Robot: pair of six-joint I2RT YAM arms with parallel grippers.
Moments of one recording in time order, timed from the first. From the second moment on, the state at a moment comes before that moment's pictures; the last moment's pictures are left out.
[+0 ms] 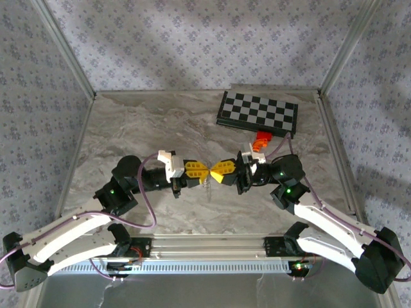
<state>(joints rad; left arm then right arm) -0.95 0.82 0.74 0.18 0.48 -0.01 0.71 0.92 0.57 0.73 -0.88 0.40</state>
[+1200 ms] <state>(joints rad) -0.95 0.80 0.73 0.05 0.46 0.04 0.75 0.77 0.63 0.29 -0.77 0.14</state>
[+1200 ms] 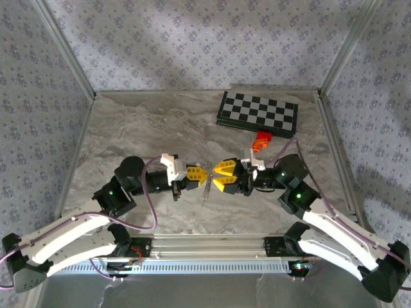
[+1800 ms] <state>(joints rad) -1.02 0.86 0.89 -0.34 0.34 0.27 0.88 0.78 0.81 -0.31 -0.48 -0.19</state>
